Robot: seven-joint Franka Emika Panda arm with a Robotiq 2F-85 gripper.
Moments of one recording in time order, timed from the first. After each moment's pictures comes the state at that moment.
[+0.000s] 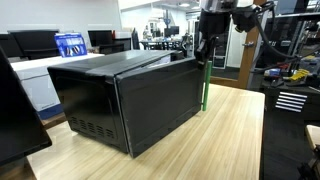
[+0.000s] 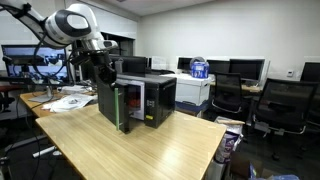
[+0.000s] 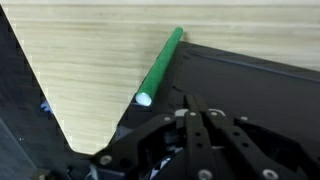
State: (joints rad) arm -0.13 -0.24 0.06 -2.50 -0.35 2.51 0.24
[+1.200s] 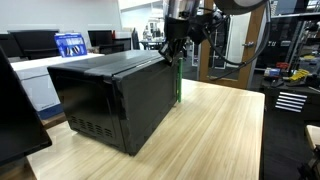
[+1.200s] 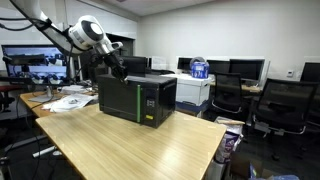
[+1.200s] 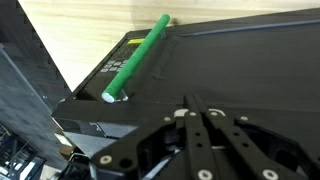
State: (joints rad) arm -0.06 -0.02 0.08 -2.27 -0.68 2.58 0.60
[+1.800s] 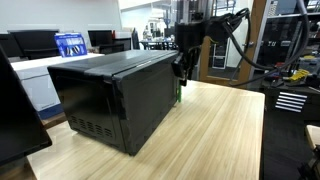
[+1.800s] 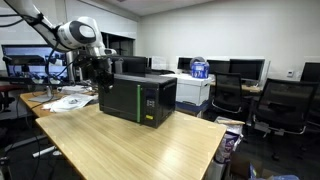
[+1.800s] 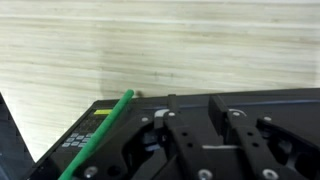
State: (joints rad) arm 0.02 -0.09 0.07 -2.36 -0.33 2.38 0.34
